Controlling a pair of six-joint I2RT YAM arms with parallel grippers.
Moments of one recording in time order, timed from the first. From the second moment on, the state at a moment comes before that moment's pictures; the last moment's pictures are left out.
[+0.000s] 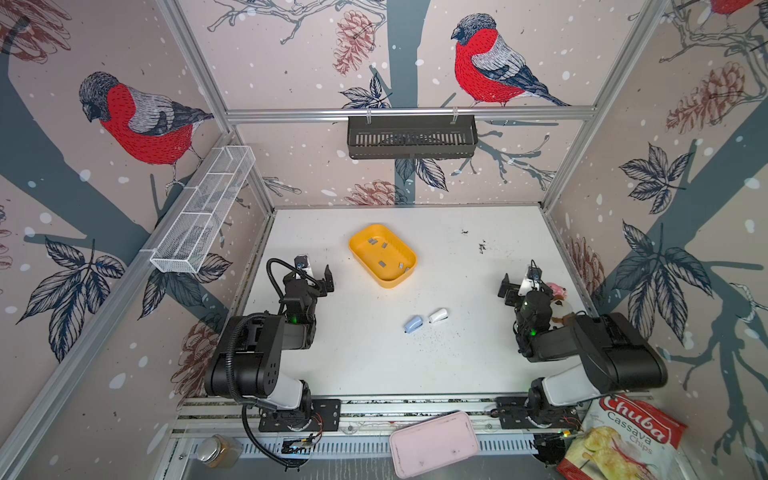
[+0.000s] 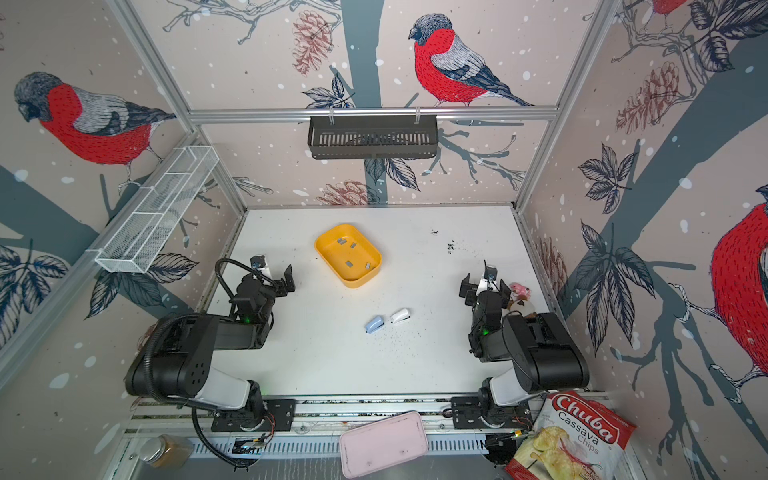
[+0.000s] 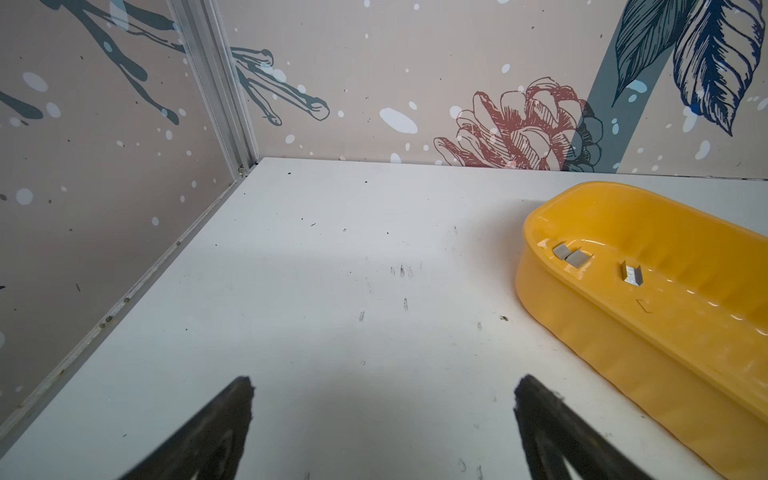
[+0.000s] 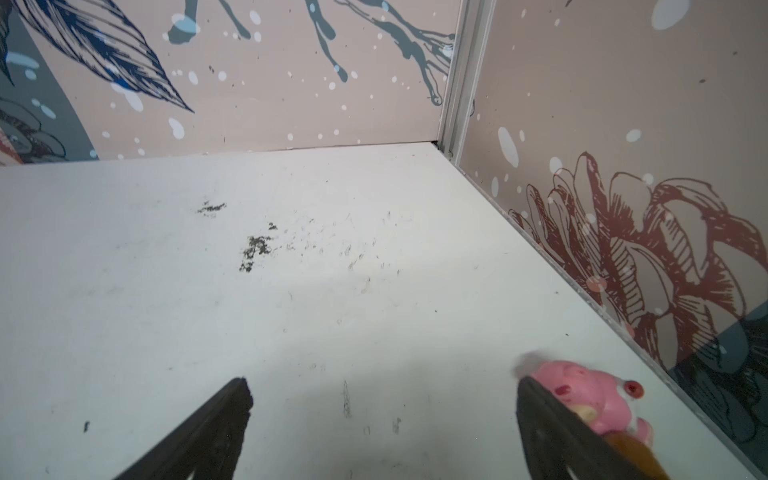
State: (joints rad) left arm -0.01 1.50 0.29 0.99 -0.08 -0.03; right arm 0.09 1.51 0.15 1.15 0.28 0.00
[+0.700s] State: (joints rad) left arm -0.01 1.50 0.29 0.99 -0.07 -0.03; right arm 0.01 1.50 0.22 1.11 0.08 0.00
